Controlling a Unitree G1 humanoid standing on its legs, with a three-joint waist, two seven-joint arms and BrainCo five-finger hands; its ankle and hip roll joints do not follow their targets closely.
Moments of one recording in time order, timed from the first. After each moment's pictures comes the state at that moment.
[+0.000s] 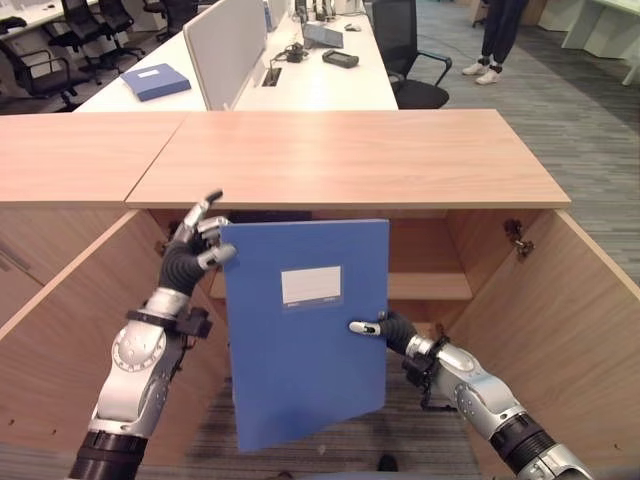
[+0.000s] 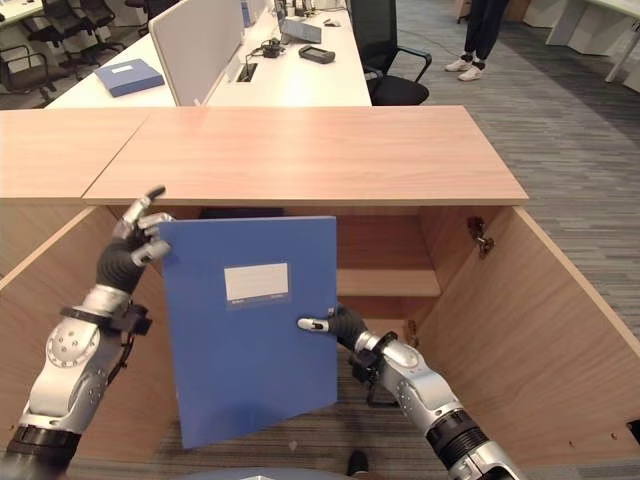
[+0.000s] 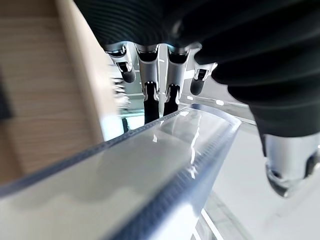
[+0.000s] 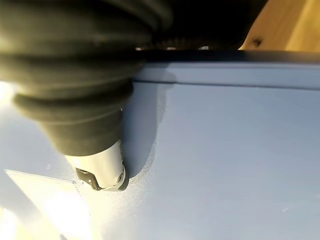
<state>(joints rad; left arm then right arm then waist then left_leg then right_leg) 0.07 0.51 0.02 -0.06 -0.46 -0.21 -0.13 -0.11 -0.37 0.42 0.30 0.62 0.03 0.38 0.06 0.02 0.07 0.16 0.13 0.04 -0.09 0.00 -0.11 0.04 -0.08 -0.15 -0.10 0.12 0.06</state>
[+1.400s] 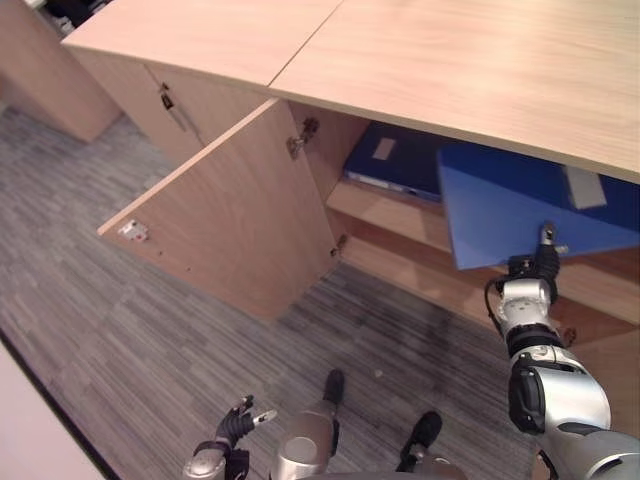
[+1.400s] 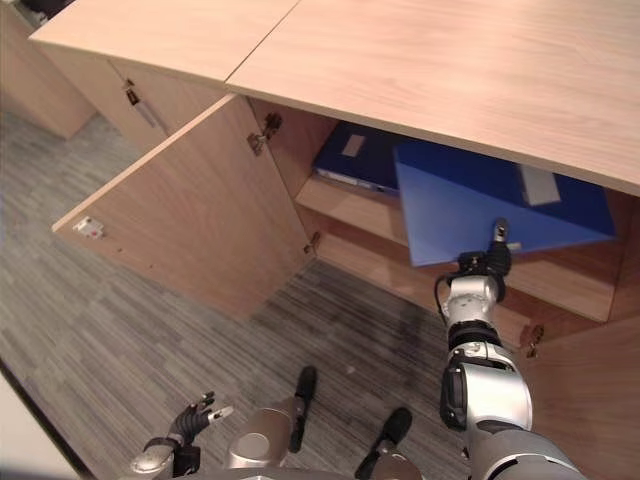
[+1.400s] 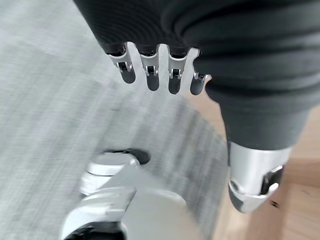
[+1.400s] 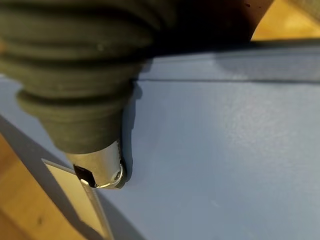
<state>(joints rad) 0.09 0.28 -0.25 0.90 -0.31 -0.12 -0.02 -0.63 -0.38 -0.34 1.03 1.26 -0.33 -0.25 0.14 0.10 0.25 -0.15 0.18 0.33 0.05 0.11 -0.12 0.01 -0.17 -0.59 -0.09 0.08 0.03</state>
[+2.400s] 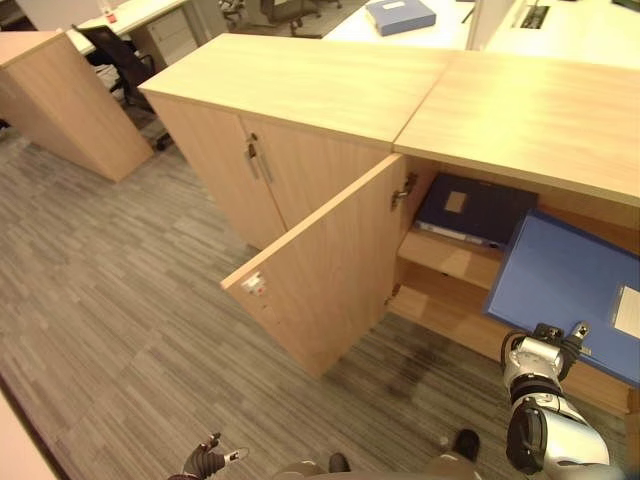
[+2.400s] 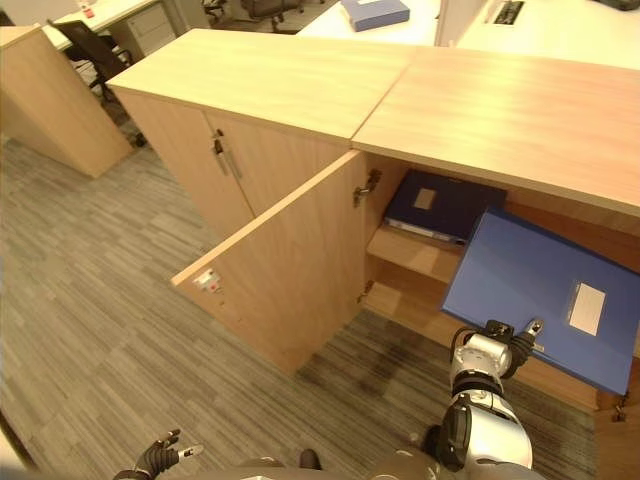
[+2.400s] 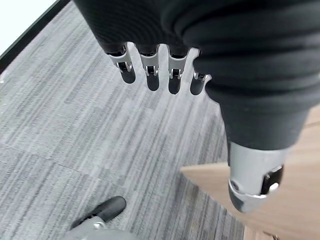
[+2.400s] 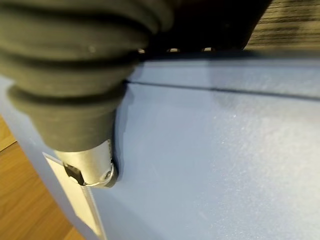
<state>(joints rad) 0.16 0.35 -0.23 0.98 -0.21 -0.12 0.02 -0.45 -0.31 -0.47 1.01 1.39 -0.43 -0.35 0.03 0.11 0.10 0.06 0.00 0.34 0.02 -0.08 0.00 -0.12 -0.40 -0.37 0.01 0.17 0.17</state>
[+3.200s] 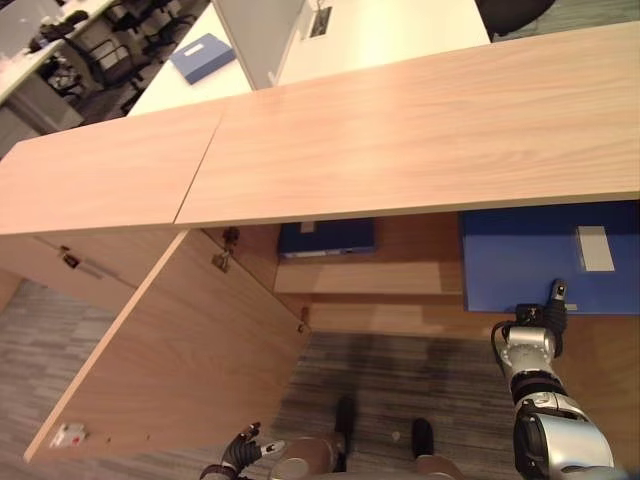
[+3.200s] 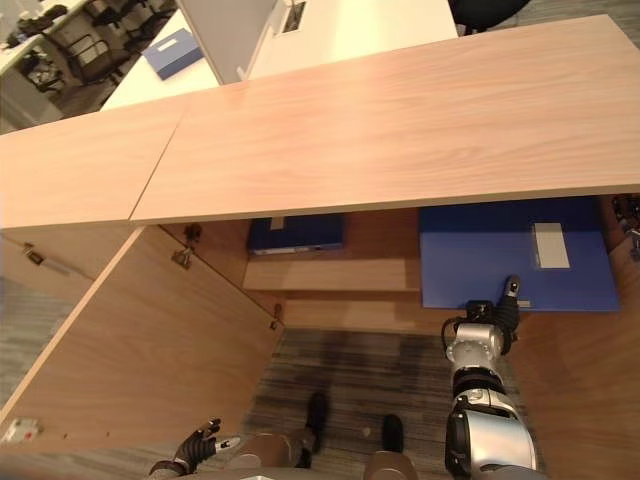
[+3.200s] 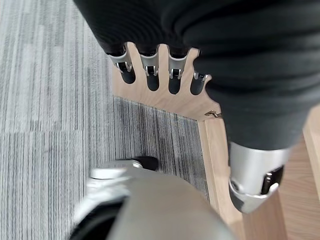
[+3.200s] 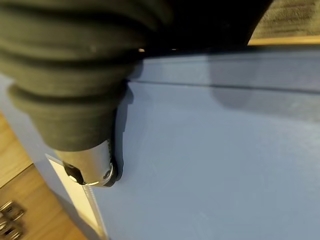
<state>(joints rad) 0.15 0.23 -0.28 0.94 -0.19 -0.12 -0.01 -0.45 -0.34 -0.26 0.98 1.27 -0.34 -0.26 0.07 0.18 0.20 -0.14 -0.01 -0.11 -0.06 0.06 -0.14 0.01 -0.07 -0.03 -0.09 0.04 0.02</state>
